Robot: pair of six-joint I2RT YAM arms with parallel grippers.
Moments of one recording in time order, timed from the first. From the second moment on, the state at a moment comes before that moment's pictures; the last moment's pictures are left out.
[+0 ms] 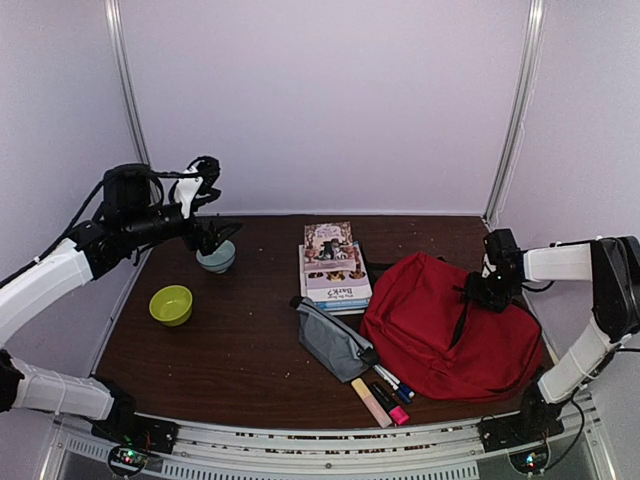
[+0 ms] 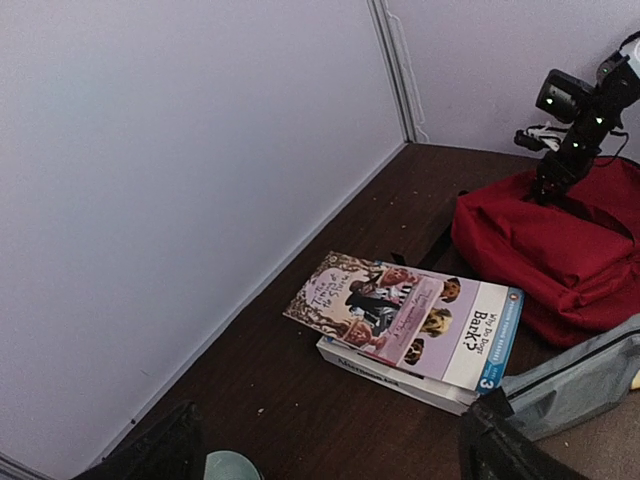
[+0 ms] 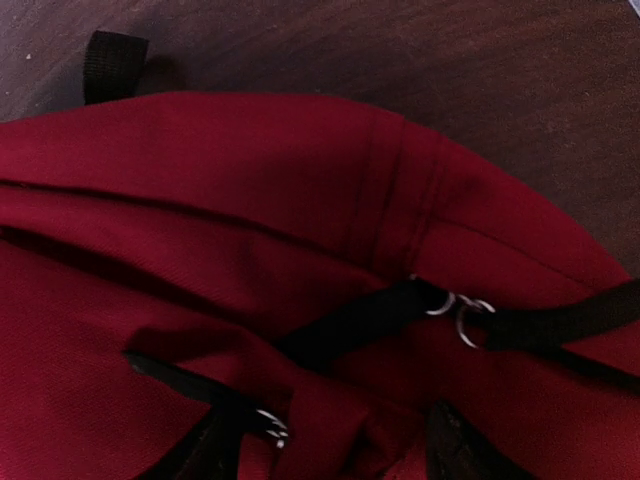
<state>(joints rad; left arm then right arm) -0.46 1.13 1.02 -0.15 0.34 0.40 0.10 1.55 0.80 -0.34 0.00 0.48</state>
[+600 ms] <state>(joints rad) -0.46 1.11 1.01 -0.16 0.39 0.48 0.11 1.41 1.18 -0.64 0.03 0.31</state>
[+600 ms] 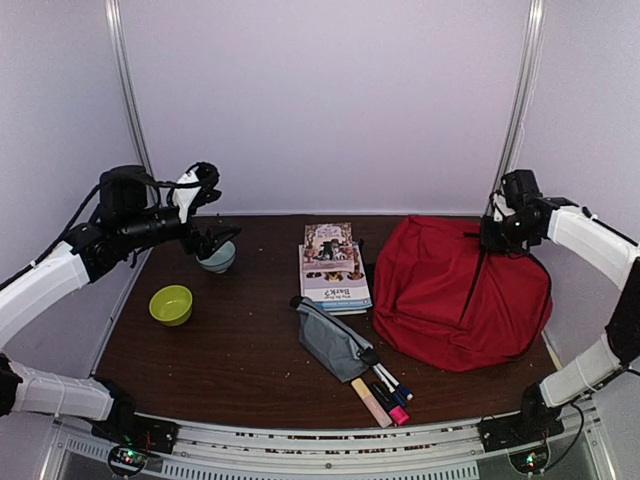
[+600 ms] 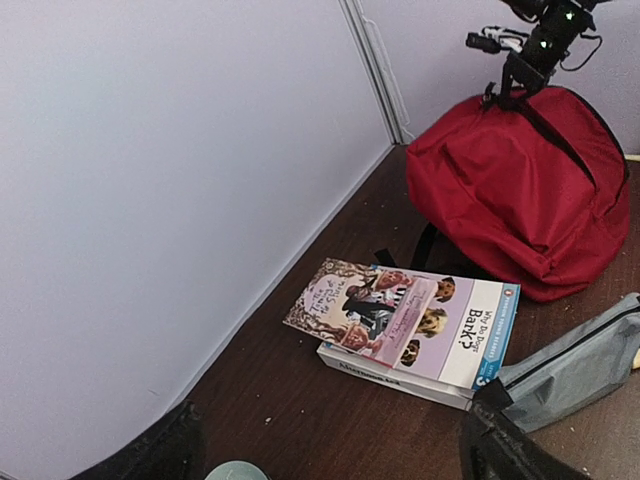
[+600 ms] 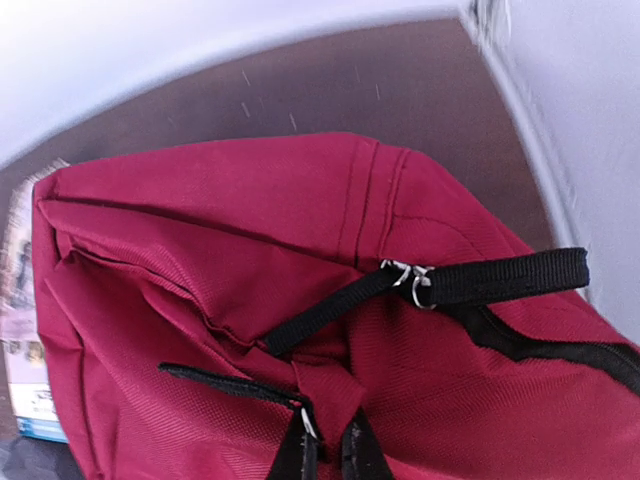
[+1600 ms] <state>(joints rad) -0.70 1.24 1.38 -0.27 0.48 0.44 0.67 1.27 1.62 -0.43 -0.04 -0.55</state>
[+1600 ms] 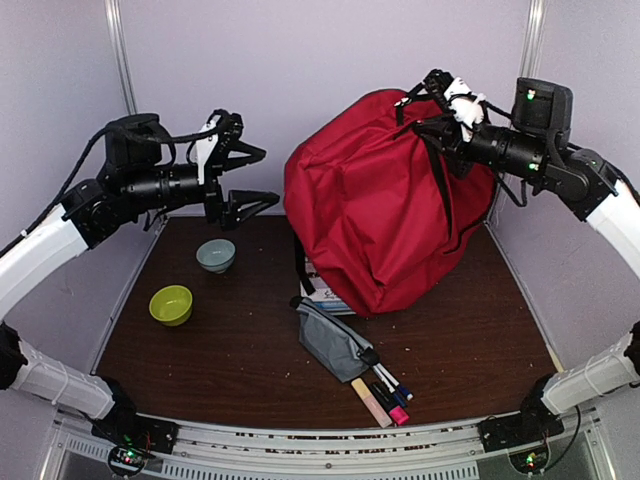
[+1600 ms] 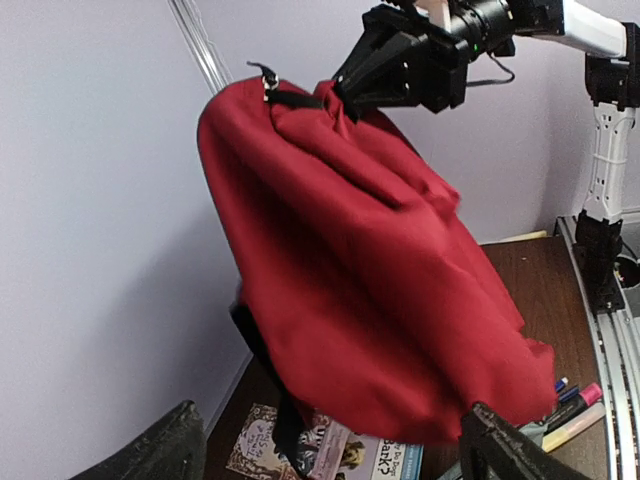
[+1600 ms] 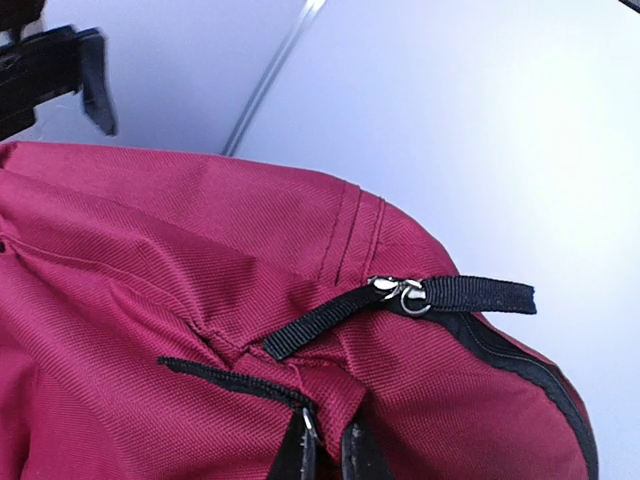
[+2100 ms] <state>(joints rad) -0.68 1.34 1.59 -0.41 0.57 0.19 0.90 1.41 1.58 -0.33 -0.11 -0.76</state>
